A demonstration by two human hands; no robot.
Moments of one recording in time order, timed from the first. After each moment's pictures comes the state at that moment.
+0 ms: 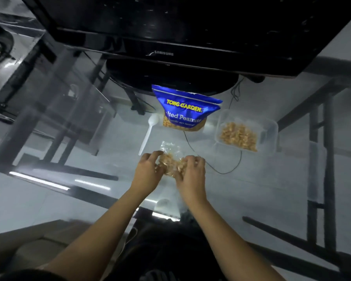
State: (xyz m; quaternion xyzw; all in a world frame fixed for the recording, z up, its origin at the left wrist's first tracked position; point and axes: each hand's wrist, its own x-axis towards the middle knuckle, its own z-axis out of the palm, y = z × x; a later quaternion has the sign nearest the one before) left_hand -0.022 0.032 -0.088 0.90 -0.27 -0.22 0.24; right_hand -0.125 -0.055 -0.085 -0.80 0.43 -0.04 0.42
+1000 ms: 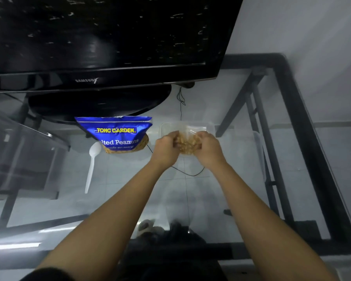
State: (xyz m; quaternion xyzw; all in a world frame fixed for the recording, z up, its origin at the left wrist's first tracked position) left_hand -0.068 -0.172 -0.052 0.82 -0.38 -0.33 0.26; right_hand -0.182 -0.245 -0.066 -0.76 0.52 -0.04 0.39
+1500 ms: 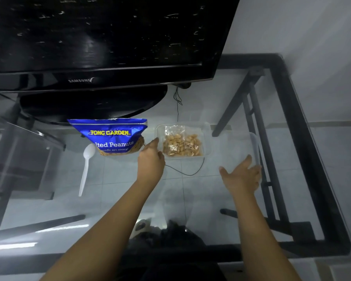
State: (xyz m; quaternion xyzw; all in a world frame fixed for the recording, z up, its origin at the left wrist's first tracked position) left_hand -0.068 -0.145 -0.069 0.87 -0.37 -0.20 0.26; right_hand -0.267 -0.232 -0.075 -0.59 0.75 0.05 0.28
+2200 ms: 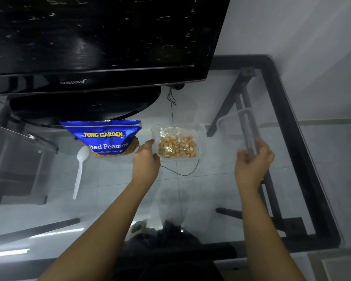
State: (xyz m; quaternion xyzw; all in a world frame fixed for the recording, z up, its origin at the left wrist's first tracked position) left_hand -0.071 -0.144 -0.071 0.87 -0.37 -0.21 0.27; right_hand -0.277 -0.248 -0.048 -0.51 0.69 -0.39 0.35
